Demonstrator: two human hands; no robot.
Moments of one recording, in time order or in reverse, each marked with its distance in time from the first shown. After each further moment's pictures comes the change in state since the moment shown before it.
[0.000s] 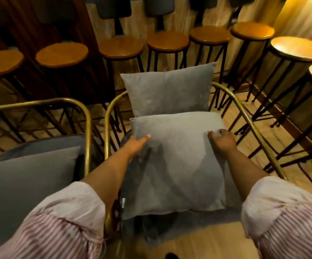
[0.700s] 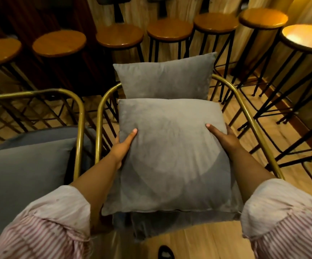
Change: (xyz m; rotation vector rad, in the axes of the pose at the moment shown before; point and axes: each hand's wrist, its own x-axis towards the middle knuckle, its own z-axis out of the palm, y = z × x) left_hand 0.005 -0.033 0.015 -0.296 0.172 -0.096; right_hand 0.012 0.021 -0.031 0.488 -0.168 0.088
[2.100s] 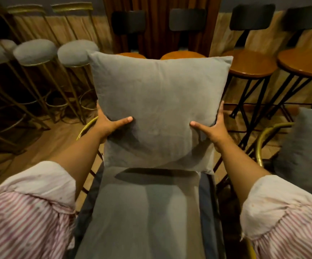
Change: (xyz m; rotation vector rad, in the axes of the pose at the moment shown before) left_hand 0.173 0.132 -0.627 0.127 0.386 0.338; right_hand -0.096 -0.184 0.641 -0.004 -0.379 -0.517
